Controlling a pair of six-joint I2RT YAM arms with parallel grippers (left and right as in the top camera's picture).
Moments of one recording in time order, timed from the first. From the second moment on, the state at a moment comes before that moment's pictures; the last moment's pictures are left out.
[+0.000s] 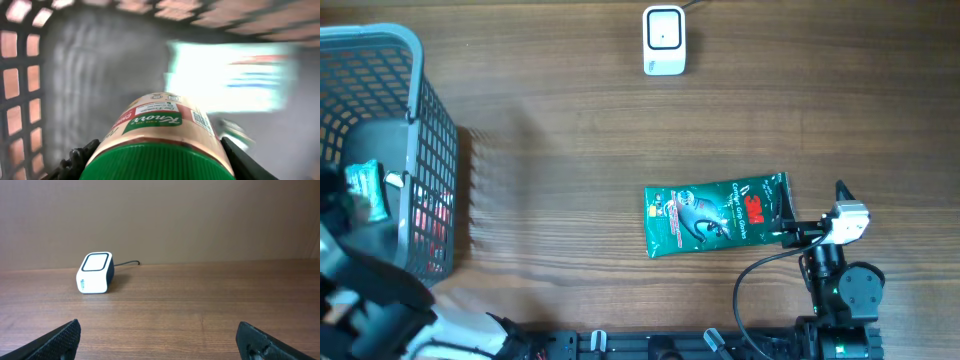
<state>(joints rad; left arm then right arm) 0.83 1.76 1.57 -1.18 -0.10 -0.97 0.01 0.02 0.01 0.00 -0.04 0.06</state>
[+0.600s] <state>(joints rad) 0.29 1.16 1.68 -1.21 0.16 -0.95 0.01 0.02 0.01 0.00 -0.04 0.06</state>
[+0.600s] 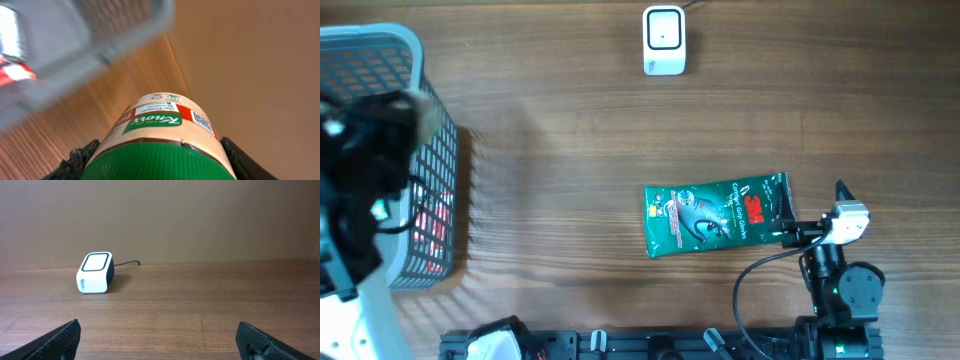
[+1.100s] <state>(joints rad) -0.35 1.63 1.59 -1.19 0.02 -0.95 0.01 0.02 0.01 0.00 -0.04 0.06</state>
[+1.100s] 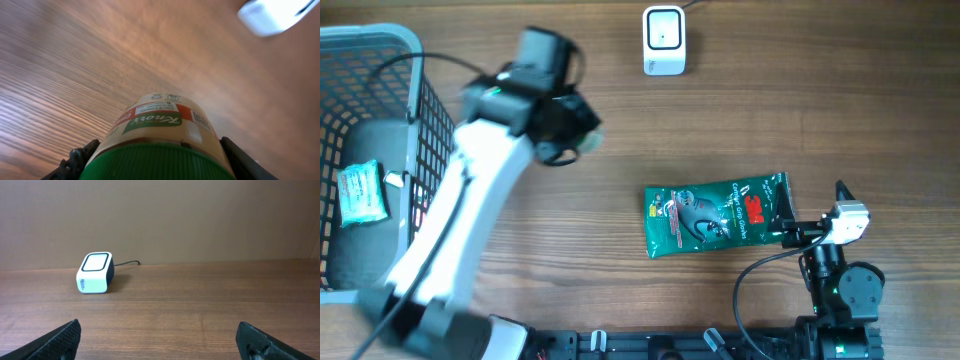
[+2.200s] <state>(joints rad) -0.63 2.02 1.56 -1.06 -0.18 -1.59 0.01 0.02 0.01 0.00 -0.04 0.06</state>
